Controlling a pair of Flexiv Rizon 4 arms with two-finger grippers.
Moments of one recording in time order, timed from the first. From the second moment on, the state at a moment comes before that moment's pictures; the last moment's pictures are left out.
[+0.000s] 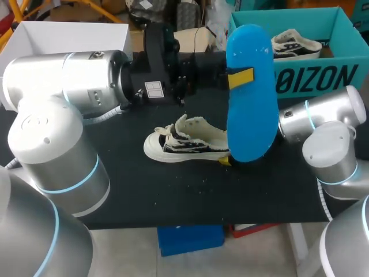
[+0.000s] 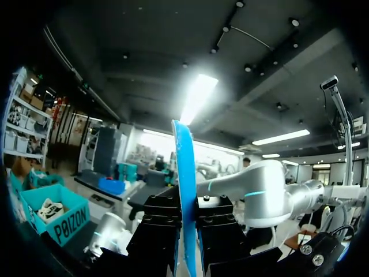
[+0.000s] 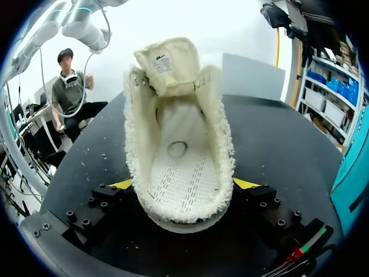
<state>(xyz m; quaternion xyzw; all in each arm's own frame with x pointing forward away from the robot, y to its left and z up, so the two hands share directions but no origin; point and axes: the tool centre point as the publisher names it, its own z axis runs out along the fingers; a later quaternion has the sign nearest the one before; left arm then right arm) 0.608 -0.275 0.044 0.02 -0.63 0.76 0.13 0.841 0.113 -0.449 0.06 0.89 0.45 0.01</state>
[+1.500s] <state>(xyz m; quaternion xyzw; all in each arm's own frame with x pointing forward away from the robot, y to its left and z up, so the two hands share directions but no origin) 0.607 -0.275 0.044 0.02 -0.63 0.76 0.13 0.858 0.091 -0.423 0.06 0.99 0.14 -0.02</state>
